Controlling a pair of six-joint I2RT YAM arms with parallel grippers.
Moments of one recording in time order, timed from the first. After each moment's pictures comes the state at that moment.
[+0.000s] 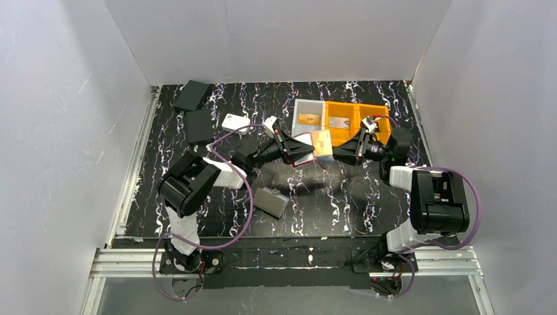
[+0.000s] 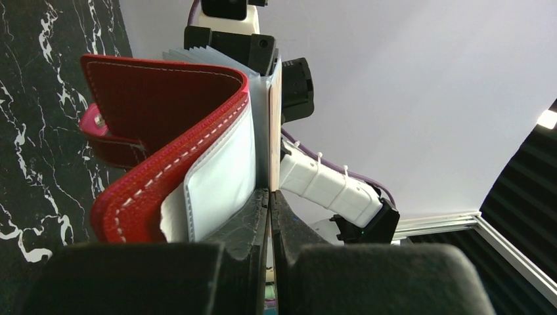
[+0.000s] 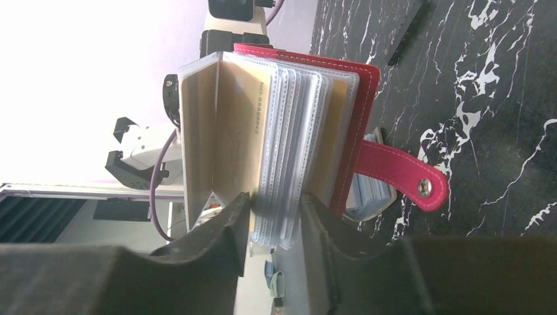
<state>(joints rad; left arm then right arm) -0.66 1.88 0.82 1.21 0.57 -1.67 -0.01 1.54 0.58 0.82 -1.28 1.24</state>
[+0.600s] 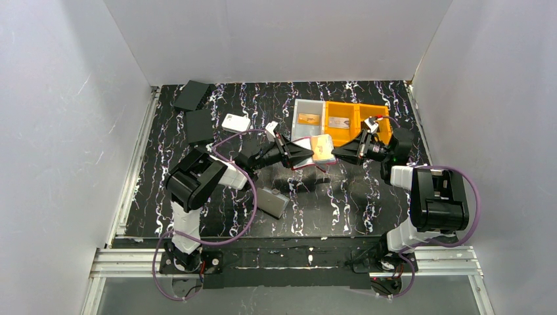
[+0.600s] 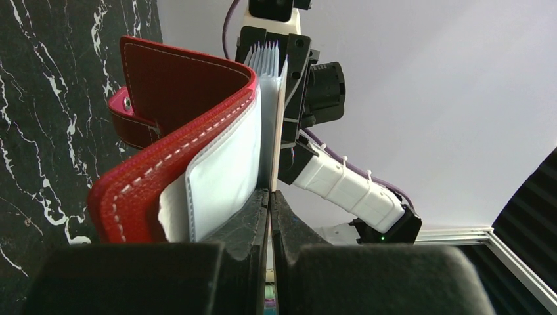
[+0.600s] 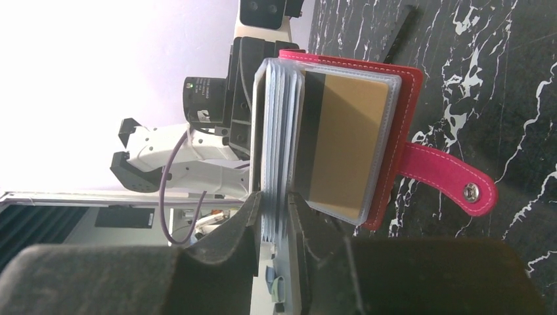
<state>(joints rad) -0.65 1.96 0.82 1.23 0.59 -1.66 -0.04 1.56 0.58 0.83 -1.28 1.24</state>
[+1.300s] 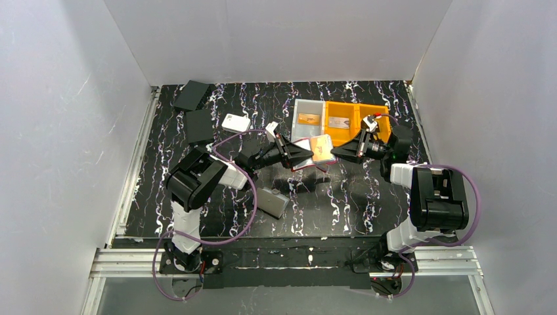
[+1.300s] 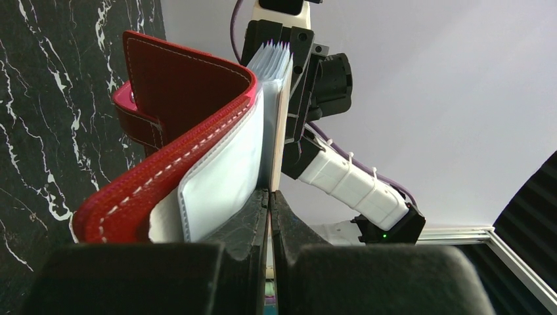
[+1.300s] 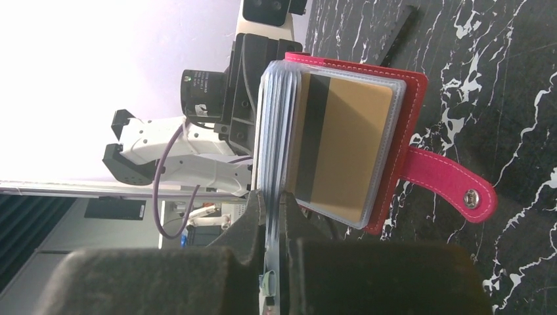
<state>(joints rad) -0.65 1.96 0.82 1.22 0.60 -1.66 -0.03 1.57 0.60 0.79 -1.29 1.18</state>
